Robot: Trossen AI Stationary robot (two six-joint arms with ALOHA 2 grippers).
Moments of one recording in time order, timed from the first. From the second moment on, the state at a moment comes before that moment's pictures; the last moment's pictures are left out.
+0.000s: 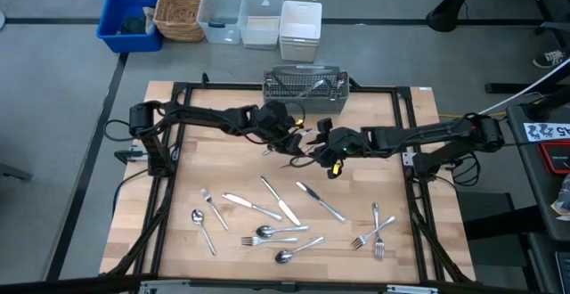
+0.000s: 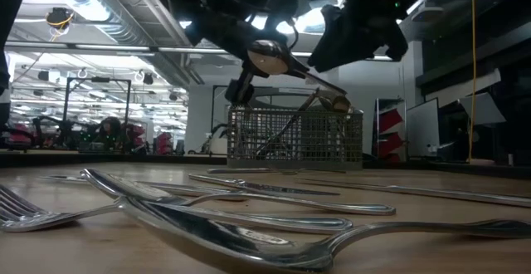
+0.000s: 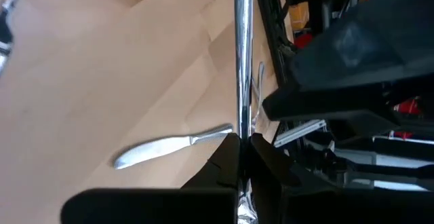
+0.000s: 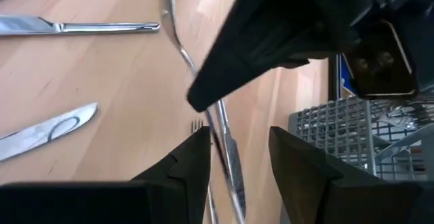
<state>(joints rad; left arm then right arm) 0.21 1.76 1.16 -0.01 0.47 -1.07 0.03 1.38 0.96 -0.26 0.22 -0.59</state>
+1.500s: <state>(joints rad) 0.18 1.76 1.16 0.09 0.46 -0.99 0.03 1.38 0.96 -0.30 0.14 -0.58</state>
